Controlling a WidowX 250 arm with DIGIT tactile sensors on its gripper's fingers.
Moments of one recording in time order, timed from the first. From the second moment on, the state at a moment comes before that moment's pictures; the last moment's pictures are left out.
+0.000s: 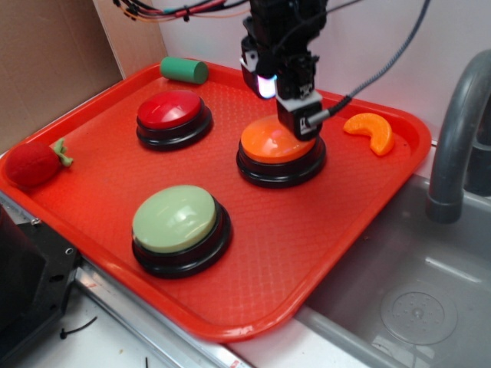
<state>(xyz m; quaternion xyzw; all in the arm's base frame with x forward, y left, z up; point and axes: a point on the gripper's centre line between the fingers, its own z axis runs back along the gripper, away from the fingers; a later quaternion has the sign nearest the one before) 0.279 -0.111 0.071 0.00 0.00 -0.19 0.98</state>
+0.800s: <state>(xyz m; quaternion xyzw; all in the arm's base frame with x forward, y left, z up) 0.278 -0.106 0.056 0.01 0.03 -0.20 0.98</state>
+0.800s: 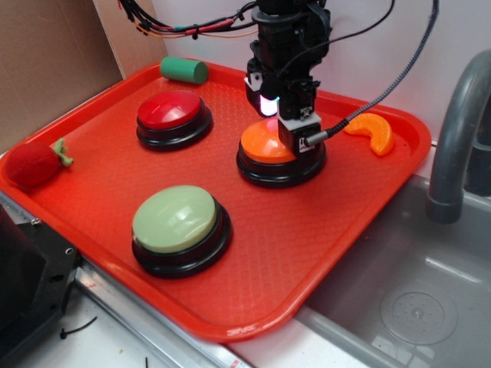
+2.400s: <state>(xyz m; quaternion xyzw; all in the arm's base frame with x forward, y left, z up) 0.275 -0.103 0.117 0.05 0.01 -0.17 0.98</state>
